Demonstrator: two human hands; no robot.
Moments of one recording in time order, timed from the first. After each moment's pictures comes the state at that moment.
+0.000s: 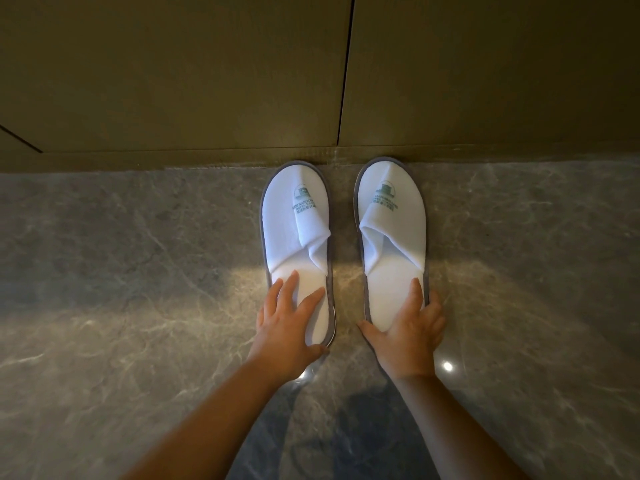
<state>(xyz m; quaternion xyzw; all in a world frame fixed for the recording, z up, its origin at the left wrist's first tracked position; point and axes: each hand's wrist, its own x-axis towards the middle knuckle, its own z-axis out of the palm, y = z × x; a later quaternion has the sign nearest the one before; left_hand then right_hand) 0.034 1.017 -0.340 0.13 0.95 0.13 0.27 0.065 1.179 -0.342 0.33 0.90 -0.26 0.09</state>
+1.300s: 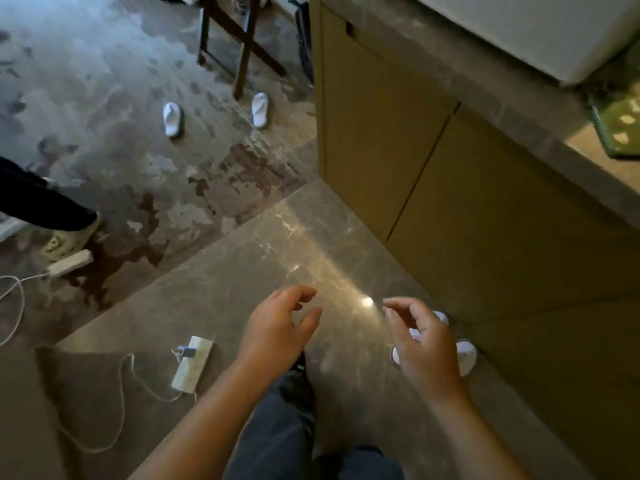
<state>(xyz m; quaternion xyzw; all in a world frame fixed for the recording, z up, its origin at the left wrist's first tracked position) 0.242 0.834 0.456 -0.38 0.83 0.41 -0.04 0.131 0.975 0.439 -0.23 0.78 -0.53 0.25</state>
